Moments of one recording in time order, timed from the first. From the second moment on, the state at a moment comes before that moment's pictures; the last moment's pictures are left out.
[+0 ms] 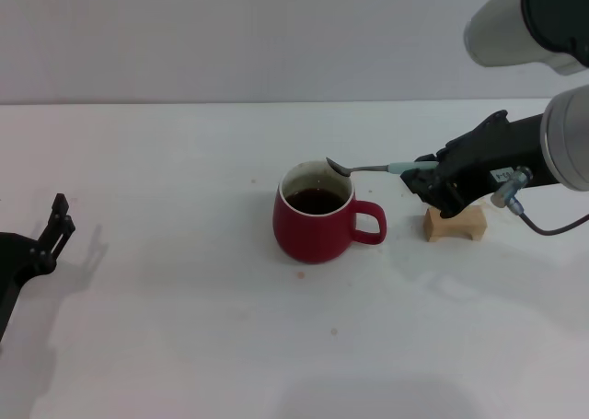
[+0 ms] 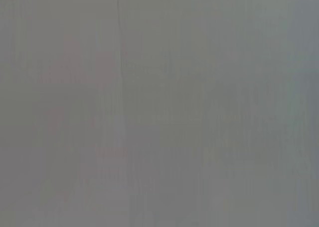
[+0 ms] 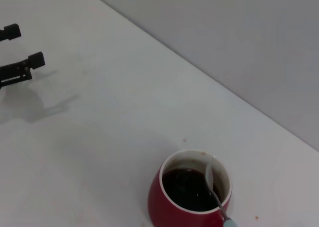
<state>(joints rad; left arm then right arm) -0.19 -2.07 -0.80 -0.28 2.28 1.25 0.00 0.46 2.07 1.52 2.02 -2.64 1.59 -0.28</state>
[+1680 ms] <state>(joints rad) -0.18 -2.07 -0.80 -0.27 2.28 1.26 -0.01 0.62 2.08 1.50 1.68 -2.63 1.49 -0.30</state>
